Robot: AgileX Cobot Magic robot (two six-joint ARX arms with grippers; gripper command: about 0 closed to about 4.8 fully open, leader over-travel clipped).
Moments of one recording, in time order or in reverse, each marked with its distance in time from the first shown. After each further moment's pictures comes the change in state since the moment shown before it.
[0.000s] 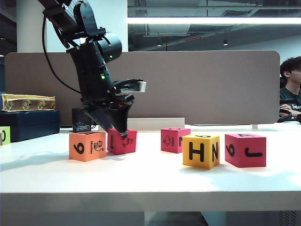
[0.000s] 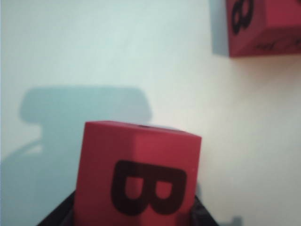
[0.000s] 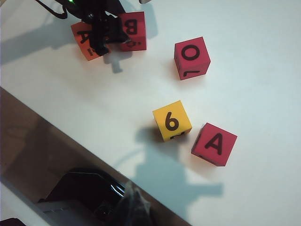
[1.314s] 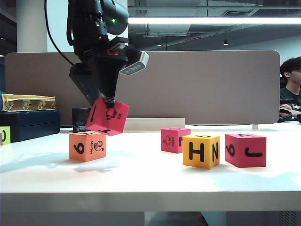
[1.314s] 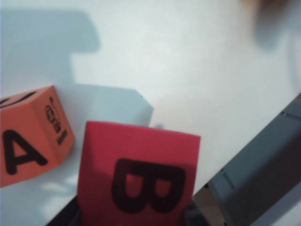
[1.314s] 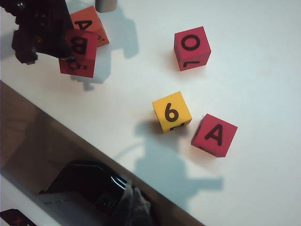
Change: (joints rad) left arm -0.085 -0.042 0.254 -0.688 0.072 -0.043; right arm 0.000 0.001 0.000 -0.030 0.000 0.000
